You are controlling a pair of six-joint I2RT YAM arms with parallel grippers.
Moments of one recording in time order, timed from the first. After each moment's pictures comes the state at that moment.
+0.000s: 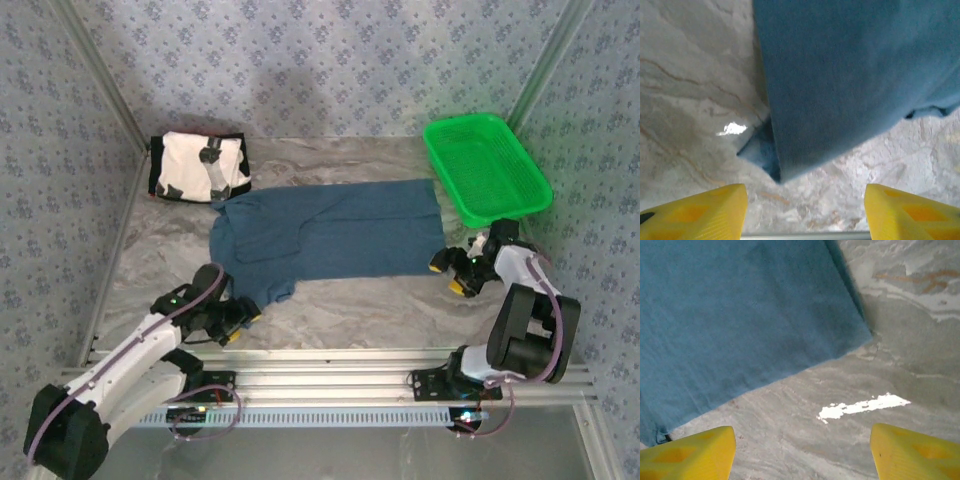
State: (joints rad) left arm -0.49 0.84 0.38 -0.69 0.25 -1.16; right arm -0.32 1.44 0.76 -0.72 -0.51 0.29
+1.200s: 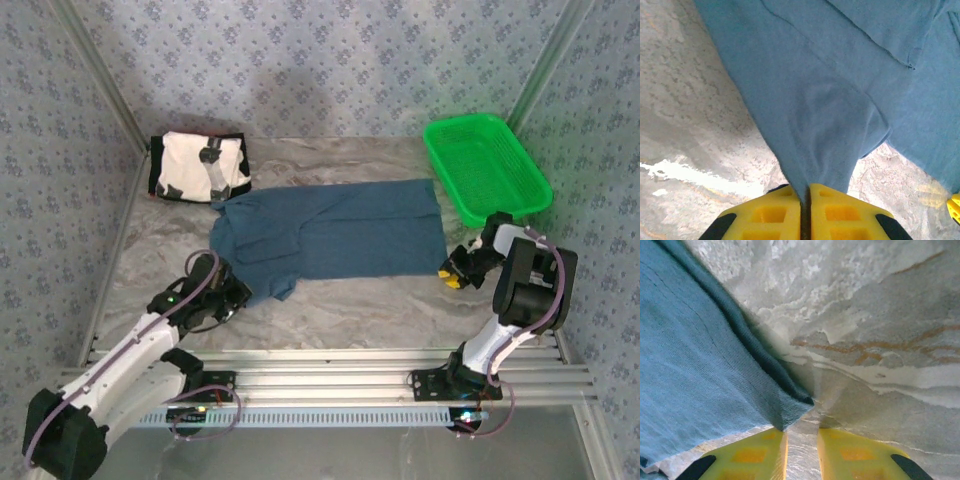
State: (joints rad) left arm -0.50 0.79 0.47 -0.60 0.09 -1.21; right arm -0.32 1.70 0.92 -0.80 -0.44 0.35
